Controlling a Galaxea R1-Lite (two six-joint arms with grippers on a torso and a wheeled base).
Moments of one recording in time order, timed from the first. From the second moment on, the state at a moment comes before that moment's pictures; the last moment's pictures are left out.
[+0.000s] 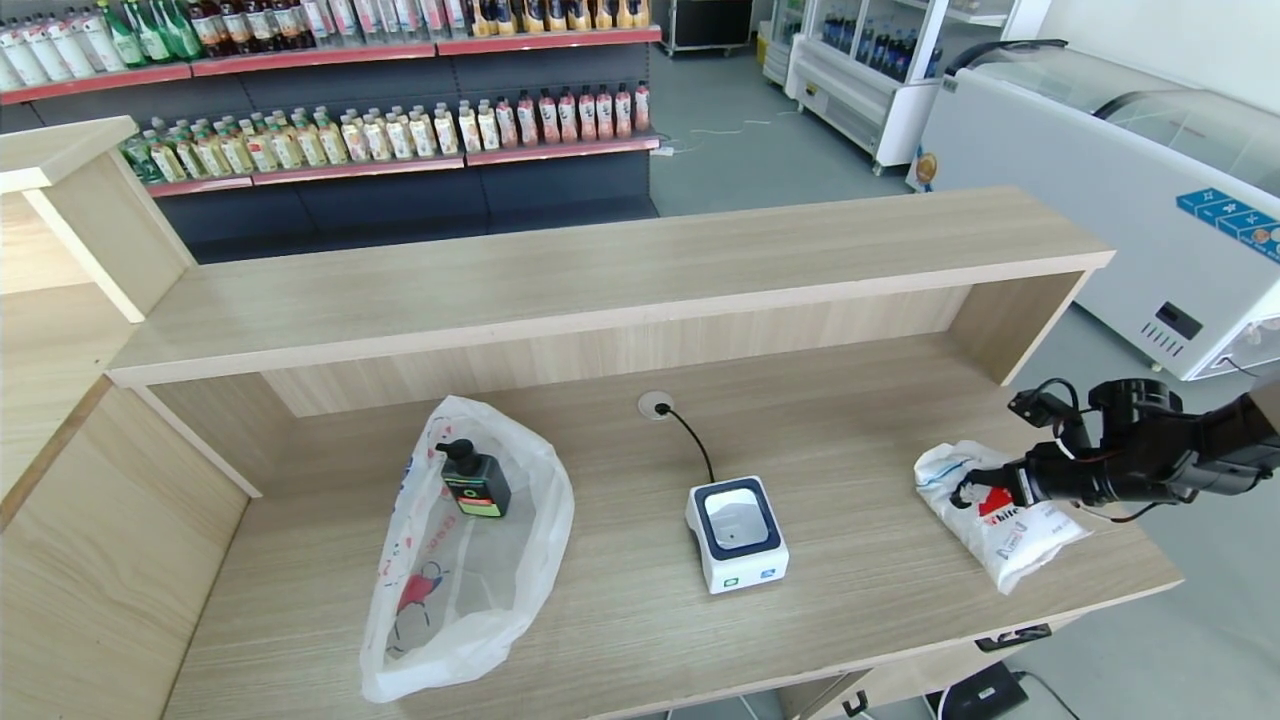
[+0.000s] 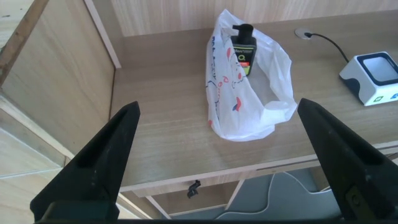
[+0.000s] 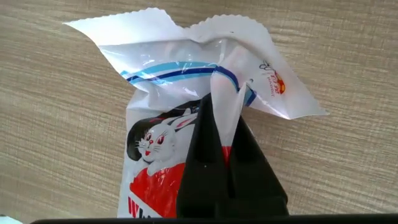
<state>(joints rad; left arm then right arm) 0.00 0.00 0.00 0.00 -0.02 0.00 -0.34 2.43 -1.46 -0.11 0.64 -0.53</state>
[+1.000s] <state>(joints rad) 0.00 0.00 0.00 0.00 -0.02 0.00 -0.34 2.08 -1.21 -0.16 0.65 -0.90</state>
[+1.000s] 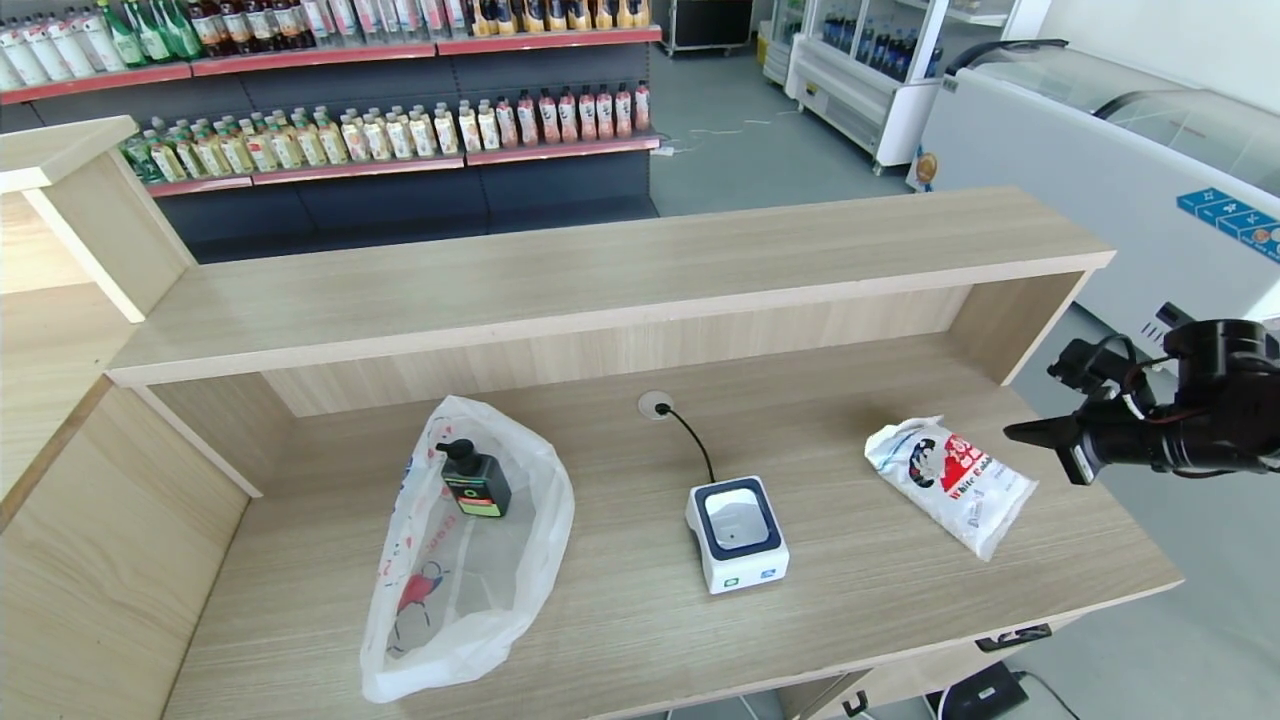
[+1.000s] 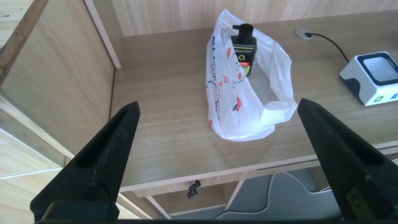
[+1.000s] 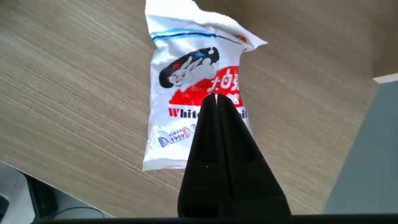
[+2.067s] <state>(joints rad) 0.00 0.00 0.00 0.00 -0.01 0.00 -0.38 2.25 -1.41 -0.23 0.65 -0.58</state>
